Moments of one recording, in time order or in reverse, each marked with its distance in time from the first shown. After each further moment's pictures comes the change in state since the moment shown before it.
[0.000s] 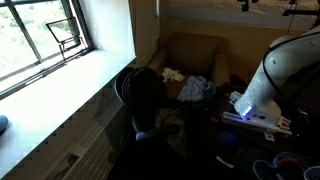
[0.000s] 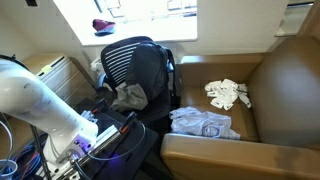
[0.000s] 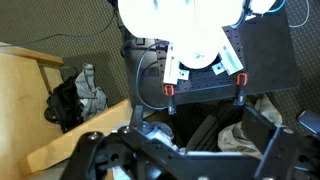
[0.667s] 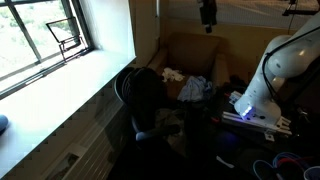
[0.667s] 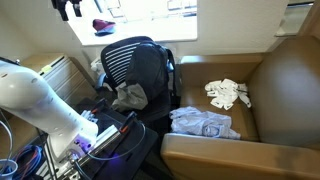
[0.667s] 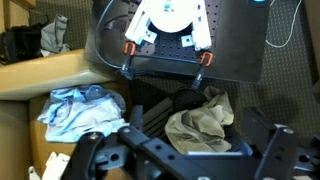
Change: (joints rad) arm 0.151 0.310 0.056 -0.005 0.118 0.310 -0.075
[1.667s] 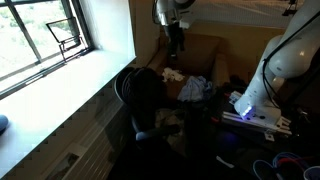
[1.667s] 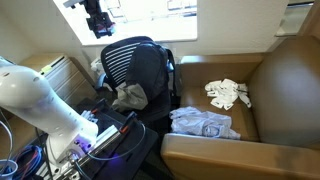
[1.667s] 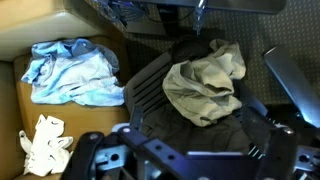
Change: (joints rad) arm 0.040 0.347 0.035 -0.007 -0.066 0.453 0.134
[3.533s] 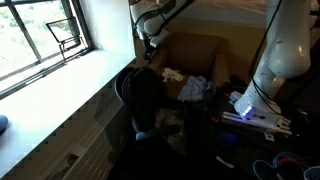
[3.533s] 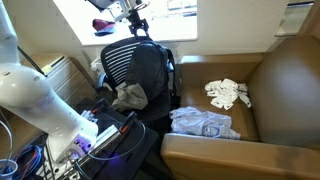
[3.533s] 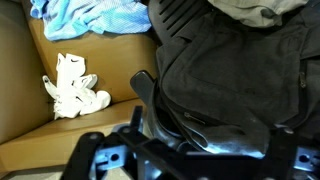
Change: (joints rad) arm 0.014 0.550 -0.144 0.424 -0.223 0.290 0.096
